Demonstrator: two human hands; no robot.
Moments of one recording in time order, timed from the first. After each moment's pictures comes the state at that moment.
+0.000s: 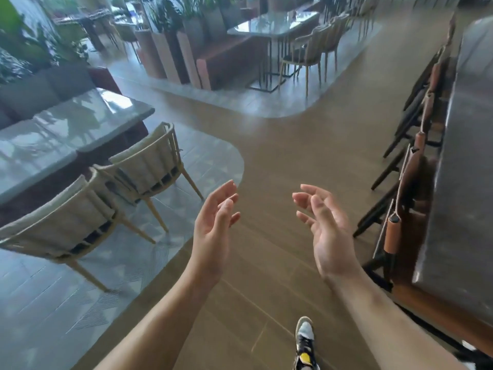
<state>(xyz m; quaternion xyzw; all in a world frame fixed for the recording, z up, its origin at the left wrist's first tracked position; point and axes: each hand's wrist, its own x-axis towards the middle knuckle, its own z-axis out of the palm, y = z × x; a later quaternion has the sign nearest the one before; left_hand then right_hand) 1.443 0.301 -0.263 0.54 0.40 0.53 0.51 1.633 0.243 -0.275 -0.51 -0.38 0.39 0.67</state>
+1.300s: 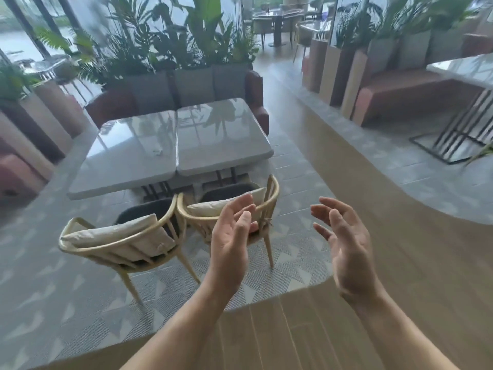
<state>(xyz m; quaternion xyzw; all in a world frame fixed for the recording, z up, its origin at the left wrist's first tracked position) 1.376 0.894 -0.235 0.41 0.53 0.68 0.30 1.558 0.967 -0.241 -0.32 -0.53 0.57 0.54</state>
